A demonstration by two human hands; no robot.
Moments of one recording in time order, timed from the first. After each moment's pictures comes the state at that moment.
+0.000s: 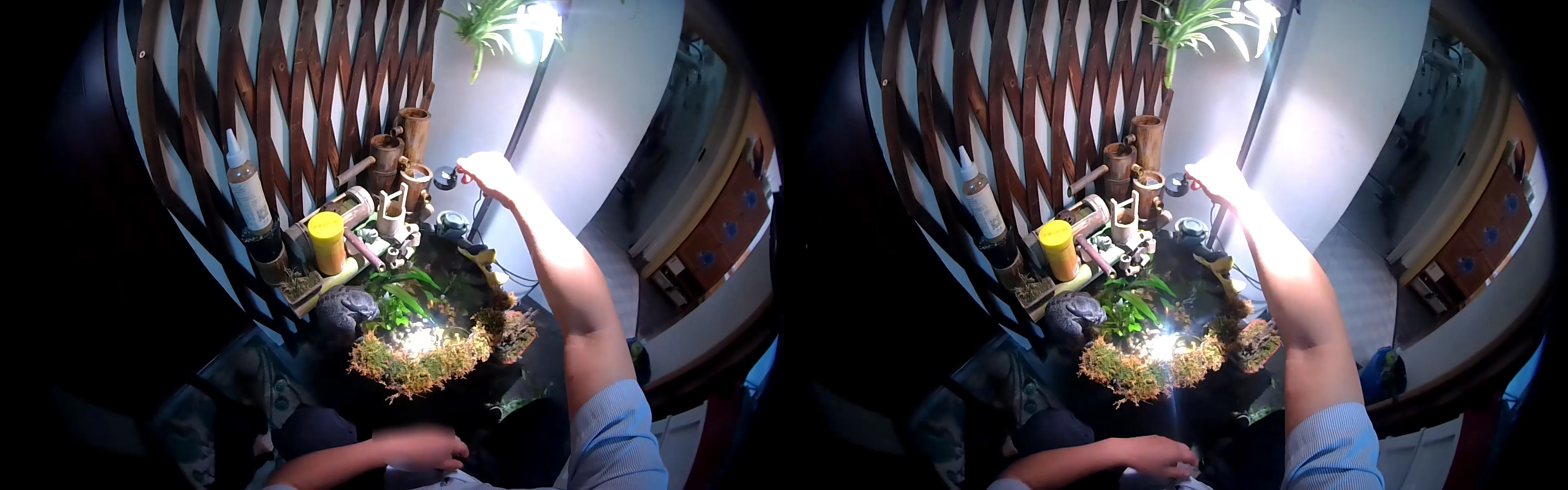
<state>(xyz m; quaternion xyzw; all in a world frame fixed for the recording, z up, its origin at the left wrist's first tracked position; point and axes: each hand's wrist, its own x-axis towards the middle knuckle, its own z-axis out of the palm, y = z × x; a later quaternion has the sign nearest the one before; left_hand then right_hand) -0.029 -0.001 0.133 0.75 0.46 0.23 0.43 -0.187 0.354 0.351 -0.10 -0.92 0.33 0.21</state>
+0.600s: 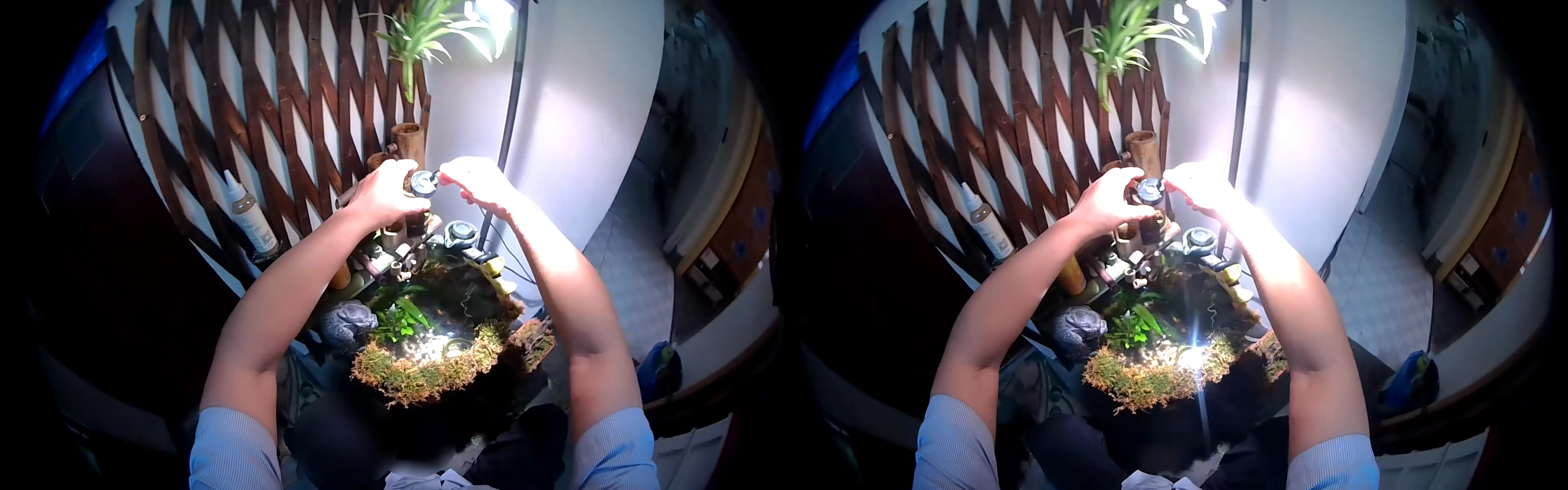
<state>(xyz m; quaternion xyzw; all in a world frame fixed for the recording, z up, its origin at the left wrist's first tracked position) -0.274 0.147 0.369 0.51 0.79 0.32 -0.08 -0.166 0.329 0.369 -0.07 -0.84 0.50 0.18</state>
